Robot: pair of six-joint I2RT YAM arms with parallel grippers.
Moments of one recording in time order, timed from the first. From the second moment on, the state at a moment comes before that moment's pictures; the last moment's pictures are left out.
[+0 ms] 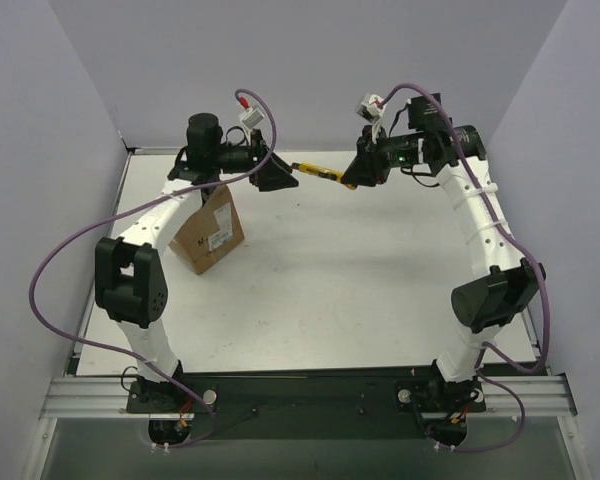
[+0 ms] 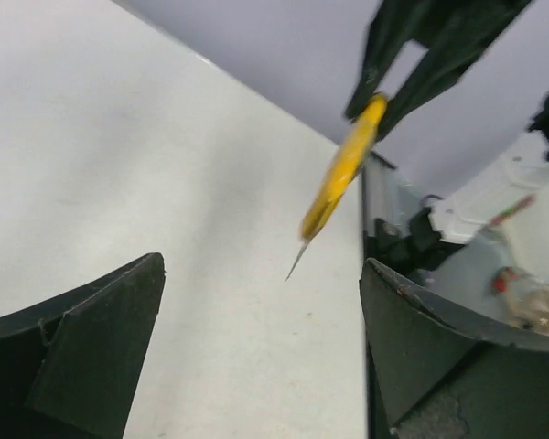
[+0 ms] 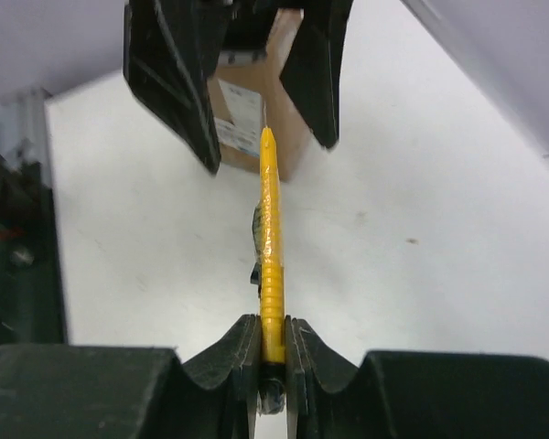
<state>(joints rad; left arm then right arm) -0.28 1.85 1.51 0.29 1.21 -0.56 0.27 1.78 1.95 -0.93 -0.91 -0.37</state>
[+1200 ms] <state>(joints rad) -0.46 1.68 1.66 -0.56 0.87 0.56 0.53 1.72 1.99 -1.16 -0.42 -1.00</state>
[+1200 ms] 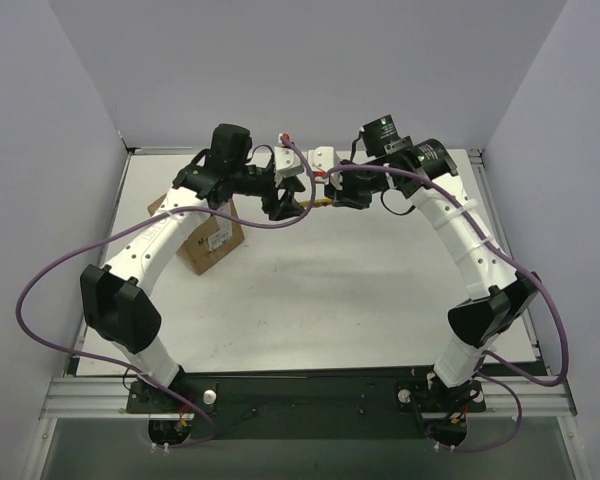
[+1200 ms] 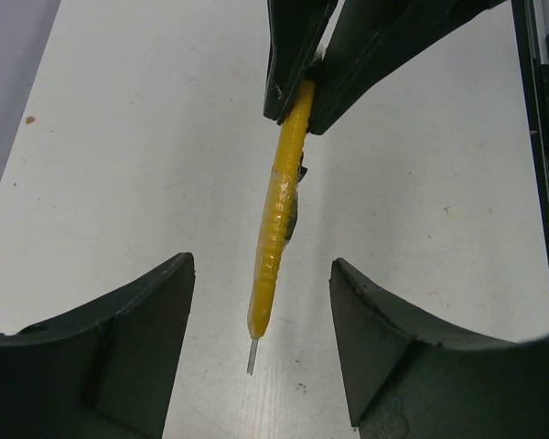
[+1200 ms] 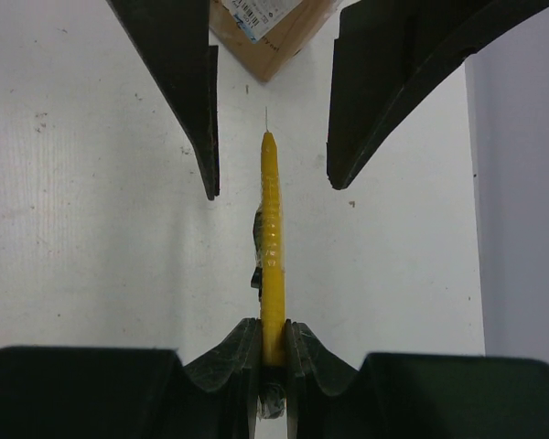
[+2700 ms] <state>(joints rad) -0.37 1.83 1.55 0.51 1.24 -0.67 0.28 1.73 1.93 -0.56 -0.98 0.05</state>
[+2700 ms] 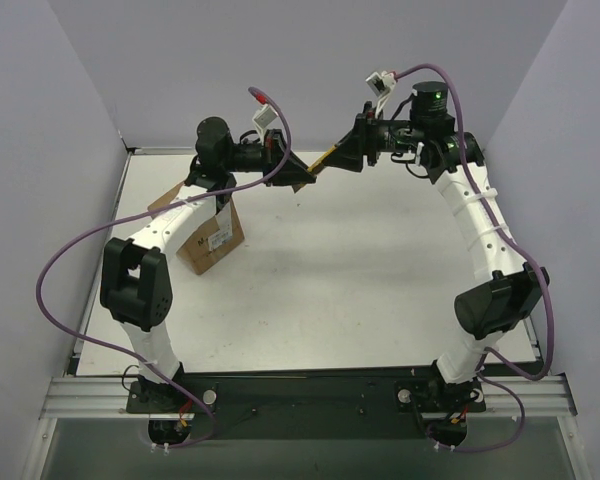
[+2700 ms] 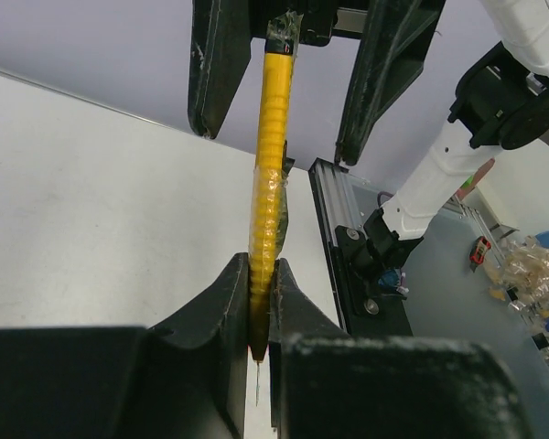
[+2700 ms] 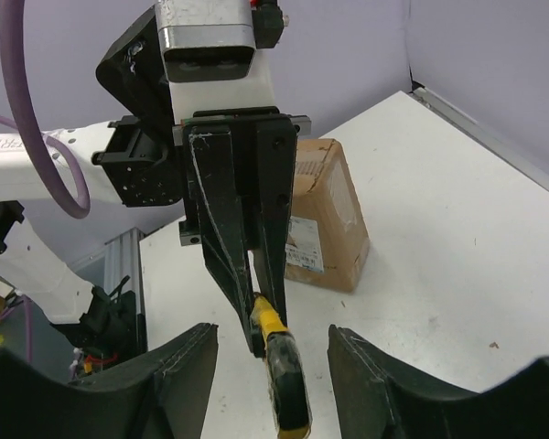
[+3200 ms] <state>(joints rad) -0.37 1.84 1.55 0.58 1.26 -0.72 0.30 1.76 1.95 -0.62 -0.98 -0.01</state>
